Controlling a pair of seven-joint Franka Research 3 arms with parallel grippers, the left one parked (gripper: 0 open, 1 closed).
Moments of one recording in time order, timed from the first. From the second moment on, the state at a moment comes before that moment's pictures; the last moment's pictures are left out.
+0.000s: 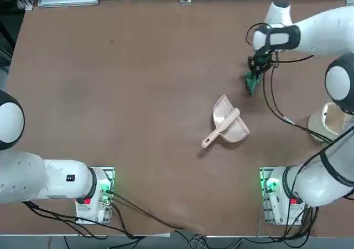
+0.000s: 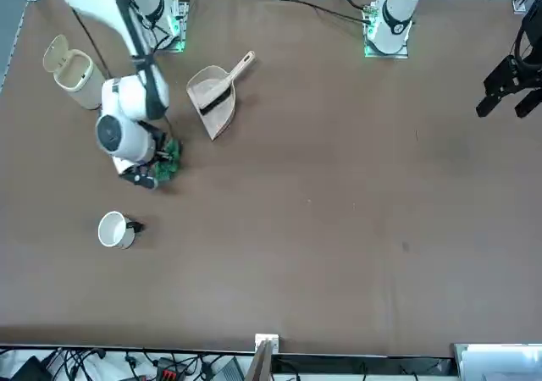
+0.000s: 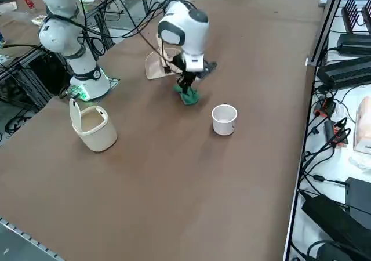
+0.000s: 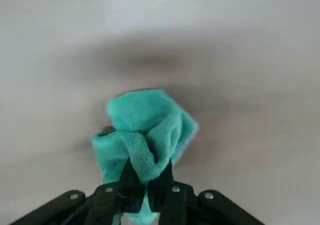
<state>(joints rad) 0.27 0.35 -0.15 -2.18 0.11 2.28 0.27</state>
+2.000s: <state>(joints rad) 0.26 0.36 -0.12 -2.18 0.13 2.34 0.25</state>
